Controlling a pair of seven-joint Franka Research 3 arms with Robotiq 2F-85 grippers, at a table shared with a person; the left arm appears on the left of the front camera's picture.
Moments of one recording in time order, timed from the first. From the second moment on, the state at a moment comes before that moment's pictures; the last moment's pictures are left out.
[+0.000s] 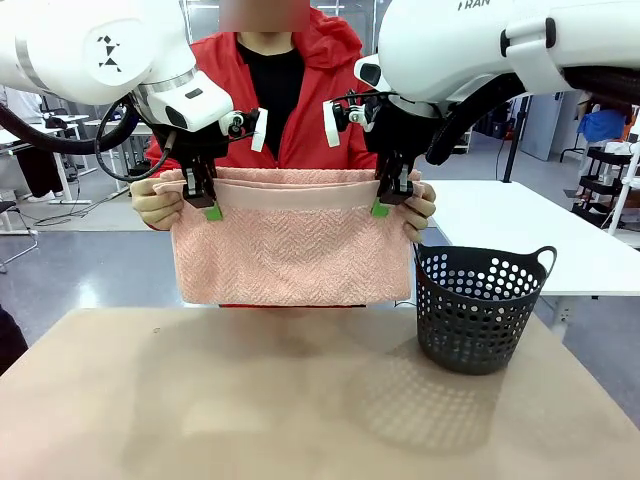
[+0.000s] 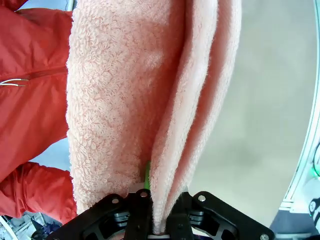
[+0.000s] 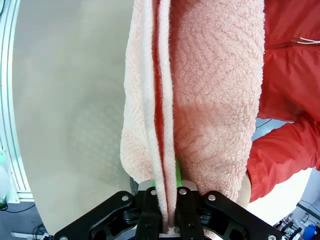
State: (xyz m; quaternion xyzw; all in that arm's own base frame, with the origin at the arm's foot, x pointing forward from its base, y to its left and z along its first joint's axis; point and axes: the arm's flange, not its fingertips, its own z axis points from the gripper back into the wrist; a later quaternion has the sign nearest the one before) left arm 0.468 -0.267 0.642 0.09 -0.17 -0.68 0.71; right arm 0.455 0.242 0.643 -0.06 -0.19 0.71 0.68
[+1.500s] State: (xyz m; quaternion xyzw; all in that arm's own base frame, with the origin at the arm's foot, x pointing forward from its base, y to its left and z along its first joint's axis) left arm 0.421 -0.241 0.704 0.11 -0.26 -0.66 0.70; right arm 0.403 0.222 0.709 -0.11 -0.29 0.69 0.66
